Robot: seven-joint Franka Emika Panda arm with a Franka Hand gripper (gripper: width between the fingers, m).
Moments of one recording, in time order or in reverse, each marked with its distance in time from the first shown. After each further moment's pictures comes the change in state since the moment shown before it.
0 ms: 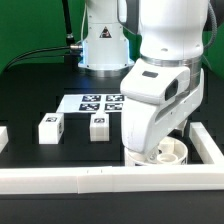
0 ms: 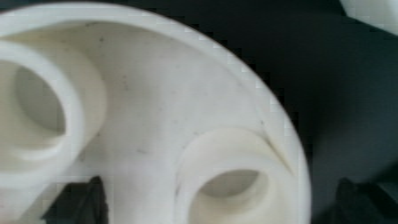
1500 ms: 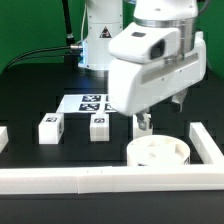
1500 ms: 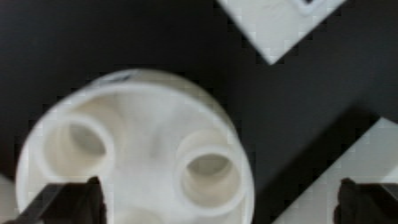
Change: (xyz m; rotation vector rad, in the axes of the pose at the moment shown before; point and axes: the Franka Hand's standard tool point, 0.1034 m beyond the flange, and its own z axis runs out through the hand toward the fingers) arm -0.029 -0.021 -0.045 -0.015 0.017 0.385
